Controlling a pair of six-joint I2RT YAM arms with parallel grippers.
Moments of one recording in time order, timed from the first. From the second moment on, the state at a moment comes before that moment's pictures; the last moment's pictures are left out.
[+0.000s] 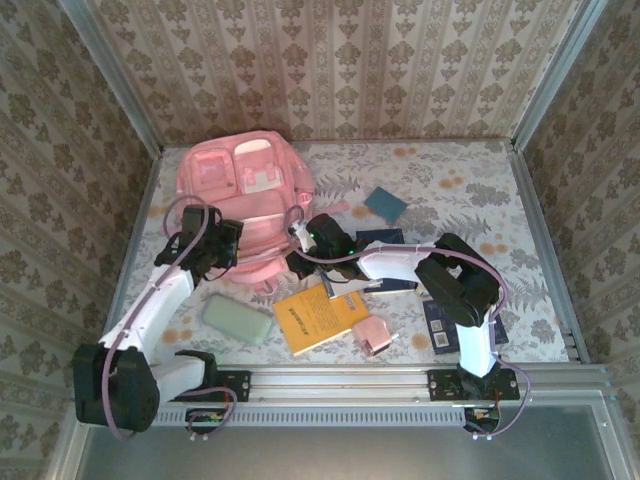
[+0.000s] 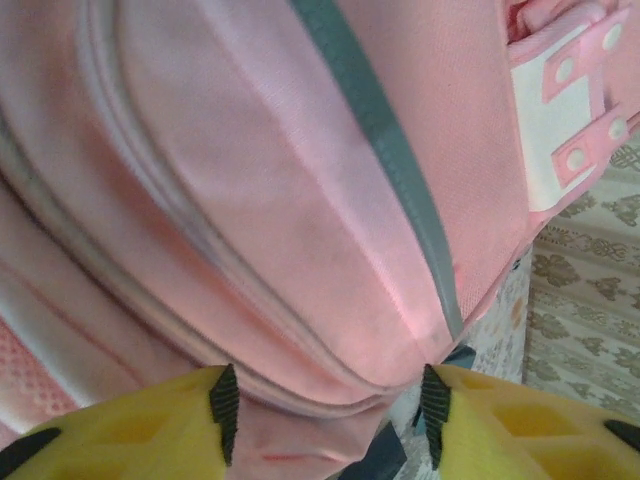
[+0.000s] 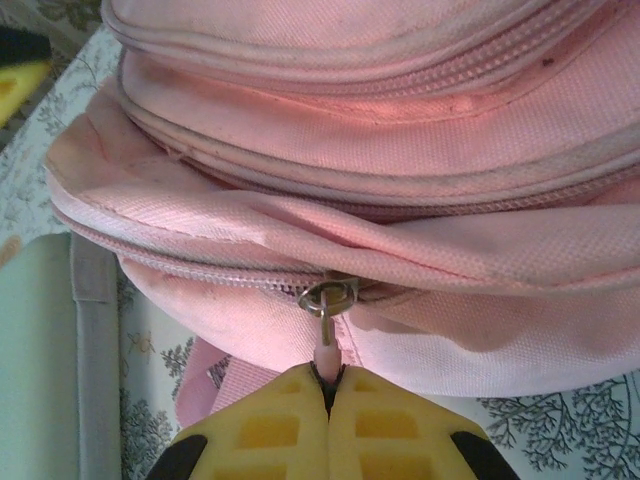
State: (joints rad) left arm -0.21 1.14 0.76 -0.42 0.13 -1.43; right arm 0.80 1.95 1.16 0.12 -0.27 0.35
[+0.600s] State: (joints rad) left arm -0.12 1.61 1.16 -0.58 0.30 -1.41; right arm 0.81 1.95 1.18 0.09 -0.26 0.33
